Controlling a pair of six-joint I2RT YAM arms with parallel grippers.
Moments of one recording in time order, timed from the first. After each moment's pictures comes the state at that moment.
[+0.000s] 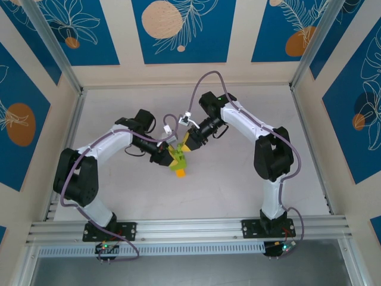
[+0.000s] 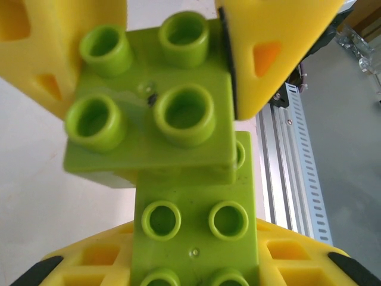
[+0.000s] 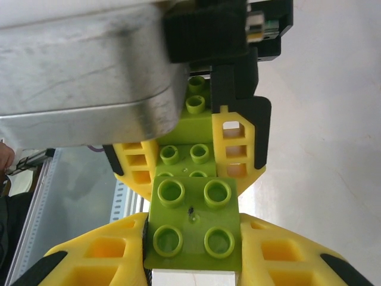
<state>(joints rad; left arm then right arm) -0.41 1.65 1.19 -0.92 1.01 0.77 0.52 1.99 1.73 -1.28 -1.07 -0.76</state>
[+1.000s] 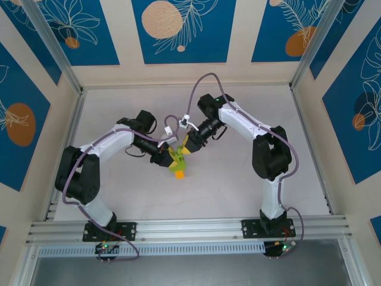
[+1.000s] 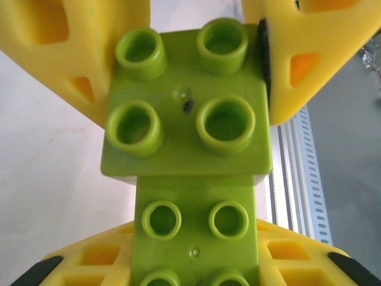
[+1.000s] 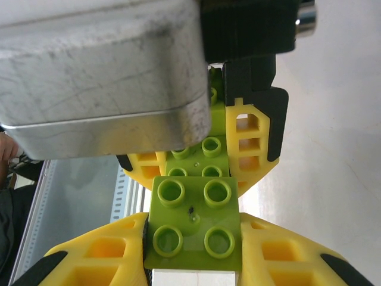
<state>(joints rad) -0.40 1.67 1.19 -0.93 0.98 0.76 0.53 2.00 1.73 -1.31 -1.05 -0.78</state>
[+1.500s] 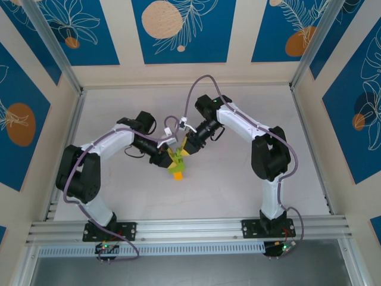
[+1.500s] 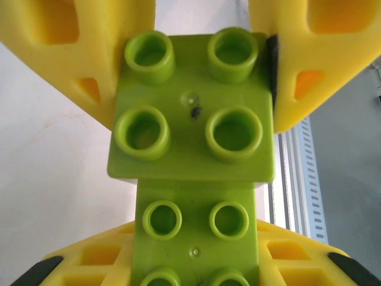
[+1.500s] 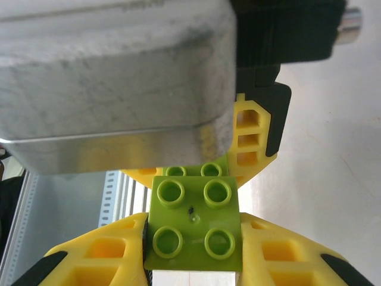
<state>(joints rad) -0.40 1.69 1.19 -0.96 0.97 0.77 0.56 2.00 1.73 -1.29 -0.99 -0.78</state>
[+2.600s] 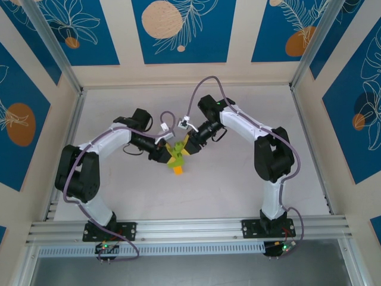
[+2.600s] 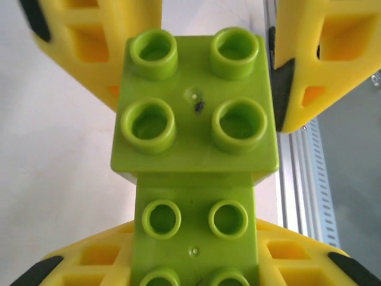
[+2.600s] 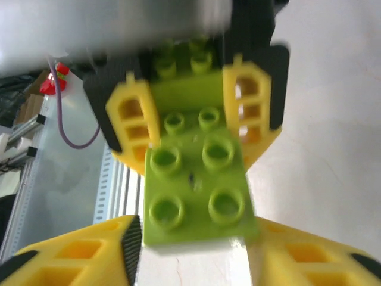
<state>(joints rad) -0.35 1.68 1.19 -0.88 1.00 0.74 0.52 1.95 1.63 -1.14 -1.01 -0.67</state>
